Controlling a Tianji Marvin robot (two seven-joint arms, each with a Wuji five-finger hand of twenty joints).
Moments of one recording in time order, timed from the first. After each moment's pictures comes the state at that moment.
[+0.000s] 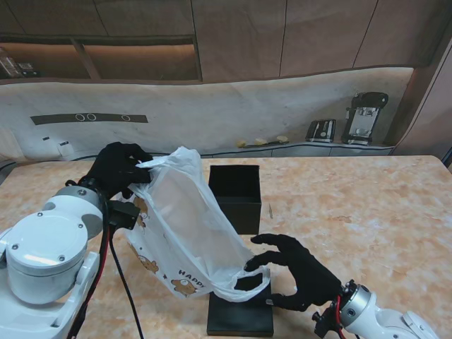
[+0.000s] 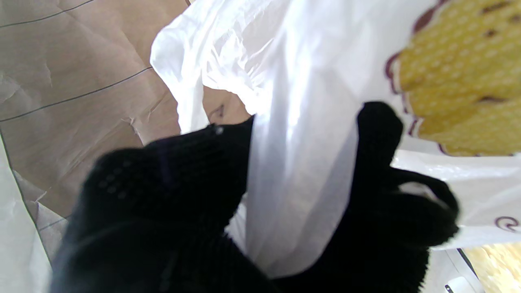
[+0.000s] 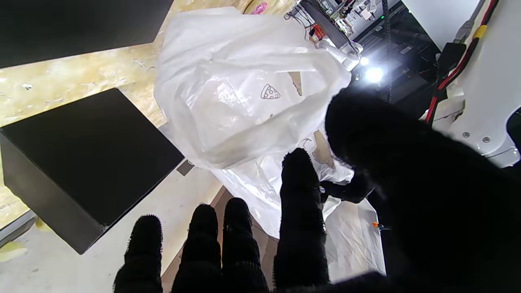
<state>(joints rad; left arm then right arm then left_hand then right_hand) 1.64 -1.19 -1.43 -2.35 0.10 0.81 0.06 -1.97 -1.06 1.41 -1.88 -0.40 -0.62 0.14 0.97 -0.87 1.20 -0.08 0.84 0.34 0.96 0.63 1.23 0.34 0.50 0.90 1.23 0.35 1.08 0.74 1.02 0.44 1.73 0.59 0.46 -0.94 1.16 0.09 0.55 -0.15 0.56 0.44 0.20 0.09 0.49 0.32 0.16 0.00 0.35 0.36 -0.06 0.14 0.44 0.68</state>
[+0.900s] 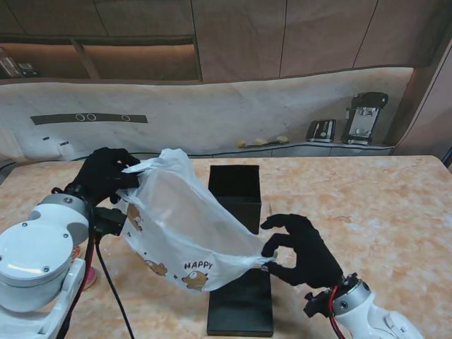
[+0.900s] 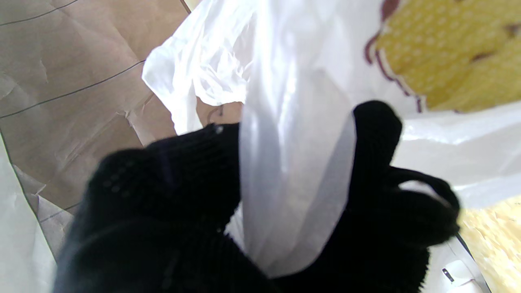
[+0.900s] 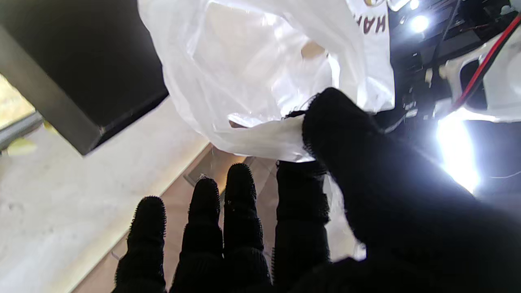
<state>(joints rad) 1.72 -1.18 -1.51 -2.35 0.12 0.72 0.01 -1.96 -1.13 1.38 -1.90 -0.62 -0.54 -0.22 0.97 -0.85 1.16 -0.08 0.83 0.34 0.96 0.61 1.22 0.35 0.51 0.90 1.22 0.36 1.08 0.74 1.02 0.45 1.72 0.59 0.66 -0.77 0.99 -0.21 0.89 -0.14 1.01 0.38 0.48 0.07 0.67 0.40 0.31 0.01 0.57 0.38 0.03 0.14 0.68 0.58</state>
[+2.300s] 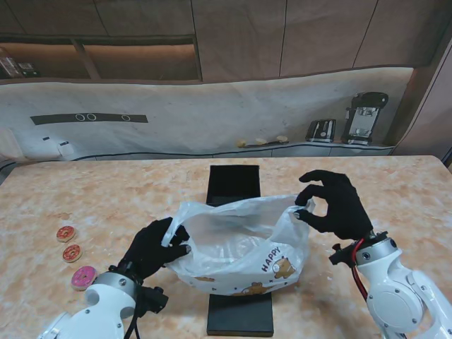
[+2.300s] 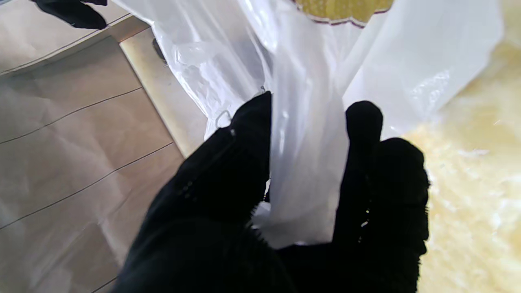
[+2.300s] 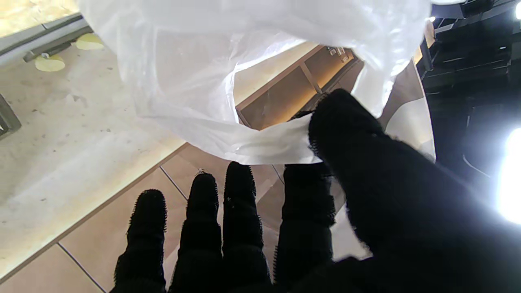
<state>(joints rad) 2.02 -1.16 -1.29 -2.25 0.28 0.41 0.13 -1.80 -1.13 1.49 -1.84 -0.64 -0.41 -0.22 1.20 -0.55 0.42 -0.05 0.64 0.29 0.94 0.53 1.02 0.32 0.41 0.87 0.89 0.40 0.83 0.70 0.59 0.46 1.39 0.73 0.65 -0.74 0.95 -0.23 0.88 -0.23 1.00 0.40 0.53 0.07 0.65 0.40 0.35 0.02 0.58 0.38 0.05 0.14 0.83 0.51</state>
